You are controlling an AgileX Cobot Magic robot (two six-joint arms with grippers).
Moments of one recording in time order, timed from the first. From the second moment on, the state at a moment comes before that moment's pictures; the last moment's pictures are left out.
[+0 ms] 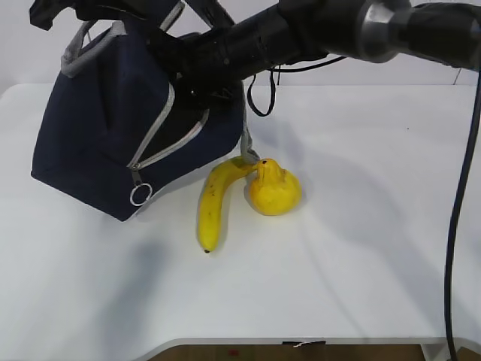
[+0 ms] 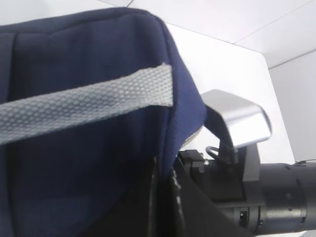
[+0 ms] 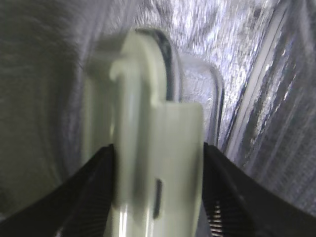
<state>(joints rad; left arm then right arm) -0.23 1.72 -1.58 -0.75 0.76 0.05 0.40 2.27 -2.02 1.12 0.89 -0.49</state>
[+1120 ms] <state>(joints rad) -0.16 1.76 -1.58 -0.67 0.74 0.06 0.37 2.28 -2.15 1.06 1.11 -0.49</state>
